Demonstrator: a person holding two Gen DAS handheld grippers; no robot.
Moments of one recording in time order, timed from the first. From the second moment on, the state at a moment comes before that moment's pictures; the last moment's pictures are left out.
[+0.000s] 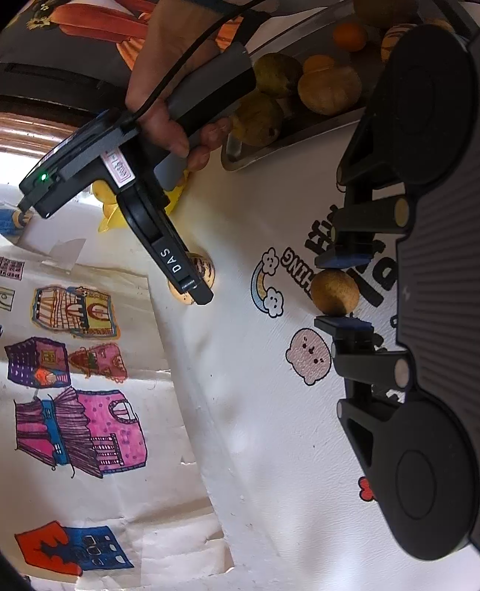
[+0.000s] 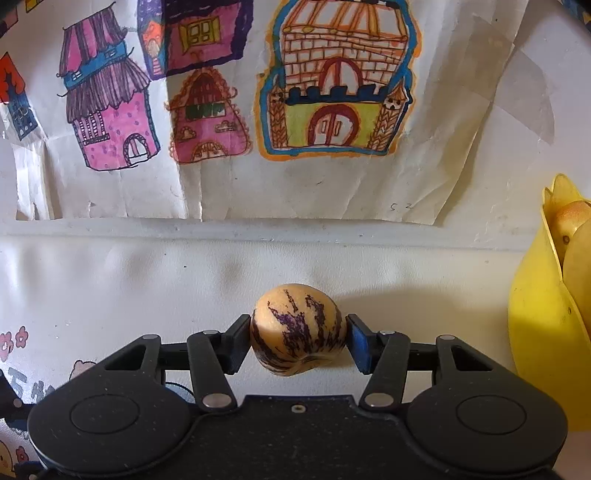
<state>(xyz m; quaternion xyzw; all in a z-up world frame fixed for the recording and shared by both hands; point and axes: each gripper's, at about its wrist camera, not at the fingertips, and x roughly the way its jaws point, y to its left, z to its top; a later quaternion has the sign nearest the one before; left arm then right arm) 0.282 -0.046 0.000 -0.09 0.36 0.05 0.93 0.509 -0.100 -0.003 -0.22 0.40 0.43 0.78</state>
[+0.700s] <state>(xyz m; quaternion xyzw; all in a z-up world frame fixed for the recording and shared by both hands) 0.274 -0.038 0.002 -0.13 0.35 0.07 0.93 0.469 -0.104 0.008 -0.19 0.43 0.46 0.76</state>
